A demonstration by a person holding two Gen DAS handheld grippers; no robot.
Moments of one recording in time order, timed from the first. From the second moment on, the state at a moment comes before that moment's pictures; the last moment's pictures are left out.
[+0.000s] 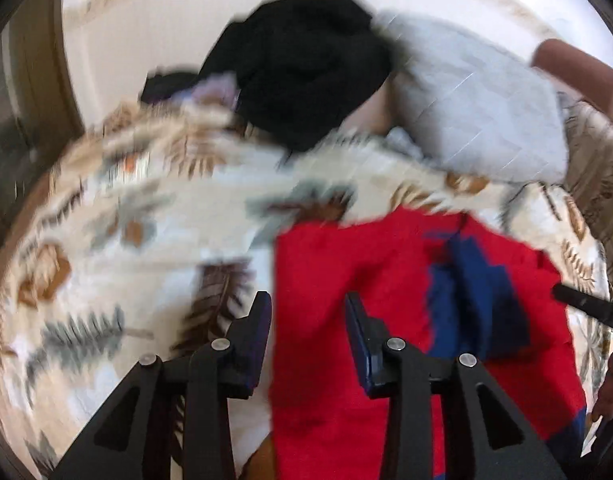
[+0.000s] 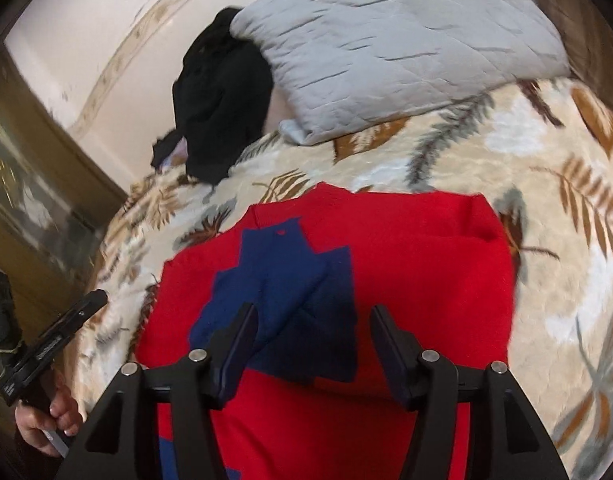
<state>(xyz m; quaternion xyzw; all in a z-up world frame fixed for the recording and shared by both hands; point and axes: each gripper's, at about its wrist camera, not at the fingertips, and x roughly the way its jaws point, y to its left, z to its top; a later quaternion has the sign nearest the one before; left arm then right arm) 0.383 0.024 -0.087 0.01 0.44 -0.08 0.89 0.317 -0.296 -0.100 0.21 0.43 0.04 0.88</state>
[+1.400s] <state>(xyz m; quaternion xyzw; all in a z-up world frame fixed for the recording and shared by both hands) 0.374 -0.028 -0.146 0.08 0.50 -0.12 0.86 0.323 -0.384 -0.143 0.26 0.45 -0.05 0.85</state>
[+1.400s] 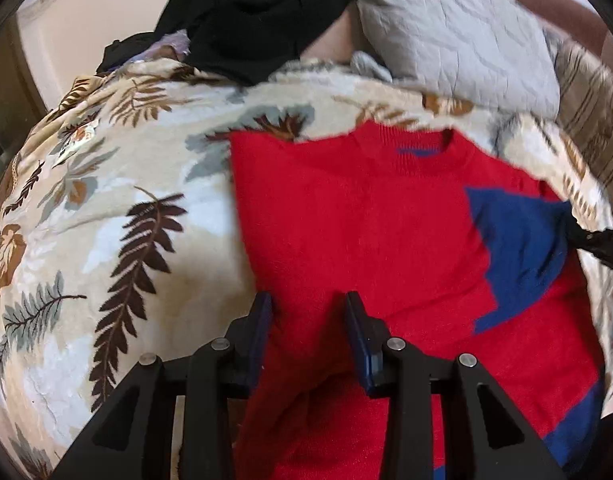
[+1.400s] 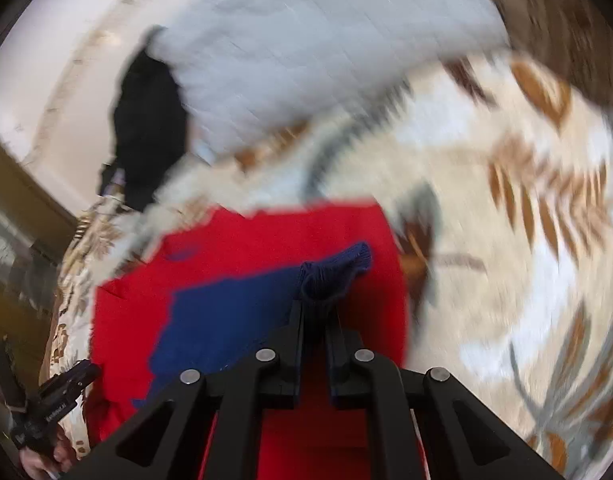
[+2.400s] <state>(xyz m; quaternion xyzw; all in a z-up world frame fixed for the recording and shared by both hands) 0.360 -0.036 -0.117 0.07 0.45 -0.16 0.88 0.326 -0.377 -0.132 0.25 0.48 0.02 0.84</state>
